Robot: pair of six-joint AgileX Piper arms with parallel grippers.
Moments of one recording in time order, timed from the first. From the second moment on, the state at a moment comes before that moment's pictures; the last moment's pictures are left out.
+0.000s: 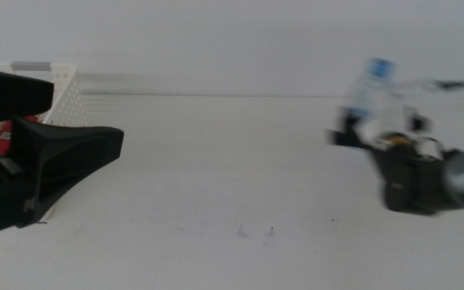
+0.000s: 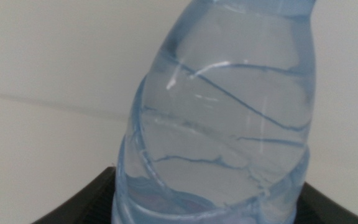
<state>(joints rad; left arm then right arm) -0.56 0.73 -0.99 -0.19 0.80 0.21 0.33 2.01 -0.91 0.45 -0.83 -0.43</state>
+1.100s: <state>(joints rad) -0.56 0.73 -0.99 -0.19 0.80 0.21 0.73 2.06 -1.23 0.11 -0.39 -0.09</state>
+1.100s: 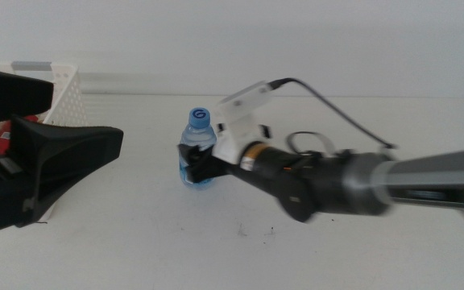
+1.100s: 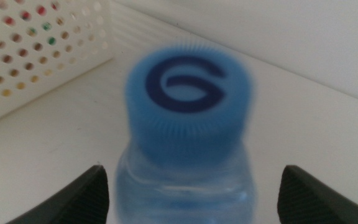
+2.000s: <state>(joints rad) -0.56 0.73 -0.99 -0.19 0.80 0.21 0.73 1.22 -1.28 -0.08 0.73 0.21</state>
